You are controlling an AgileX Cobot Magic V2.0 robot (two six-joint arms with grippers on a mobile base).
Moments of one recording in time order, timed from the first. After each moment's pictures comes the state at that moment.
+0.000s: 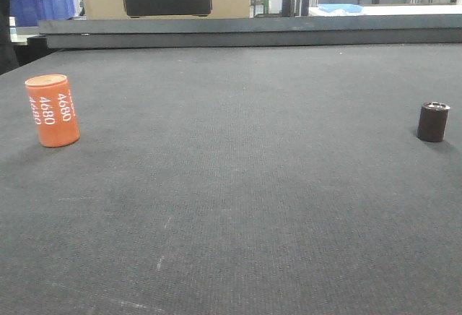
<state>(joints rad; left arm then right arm) 0.08 0.41 -0.62 -0.04 0.36 0.07 -0.01 0.34 -0.52 0.07 0.18 -0.01</state>
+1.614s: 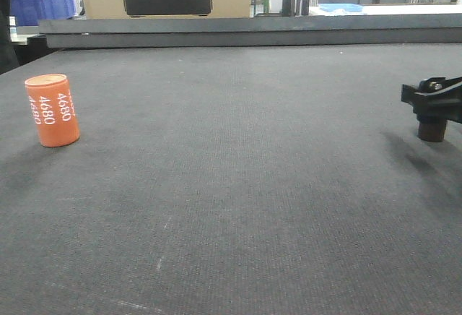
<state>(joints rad) -0.27 0.92 -0.67 -0.09 0.11 0.07 0.14 1.78 -0.40 0.12 -1.13 -0.06</state>
